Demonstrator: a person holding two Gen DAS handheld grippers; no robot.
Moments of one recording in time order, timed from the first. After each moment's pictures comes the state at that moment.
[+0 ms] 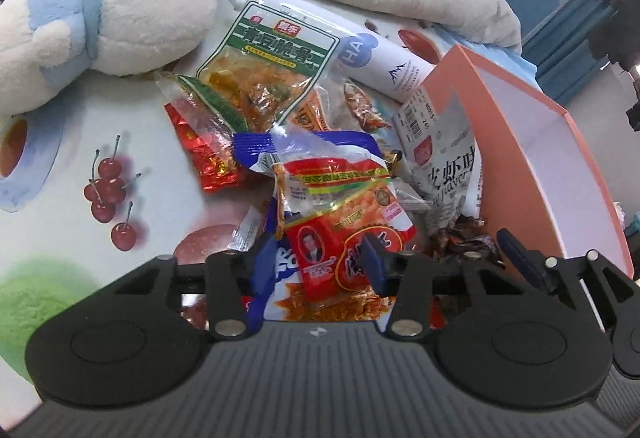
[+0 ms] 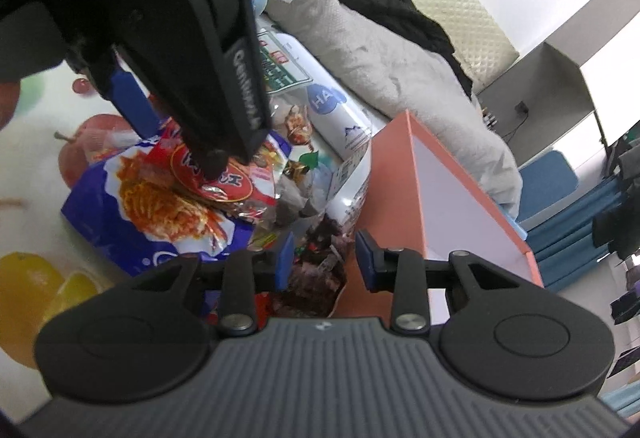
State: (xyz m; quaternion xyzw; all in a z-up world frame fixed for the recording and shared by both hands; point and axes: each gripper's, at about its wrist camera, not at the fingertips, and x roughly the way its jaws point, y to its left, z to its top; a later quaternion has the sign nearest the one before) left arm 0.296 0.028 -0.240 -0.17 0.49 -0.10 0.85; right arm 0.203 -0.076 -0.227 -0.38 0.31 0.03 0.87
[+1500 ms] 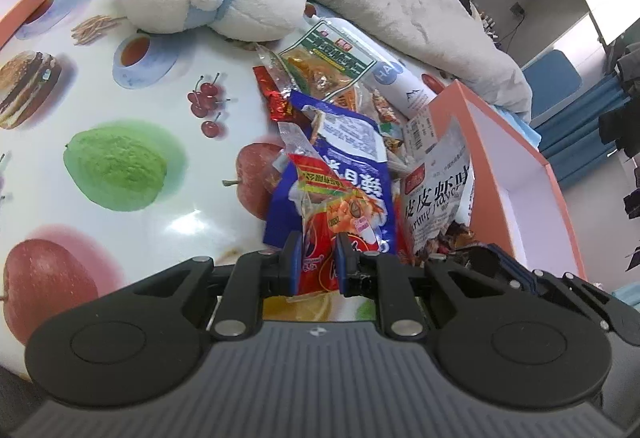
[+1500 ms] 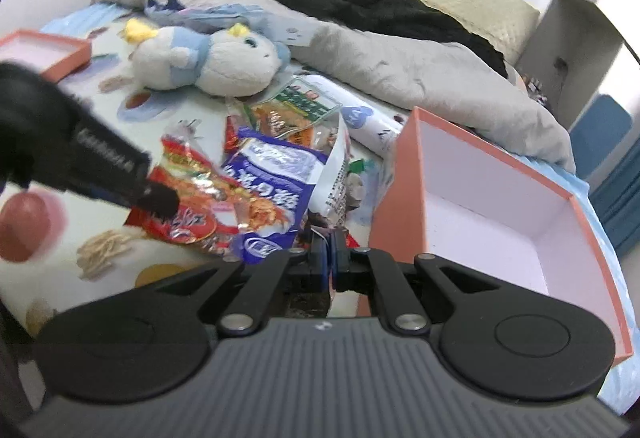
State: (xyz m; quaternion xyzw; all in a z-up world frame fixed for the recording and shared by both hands) left arm 0.164 0.054 -0.201 -0.27 0.44 -0.03 0.85; right arm 0.153 -0.113 -0.165 -0.20 0.33 0.11 0.92
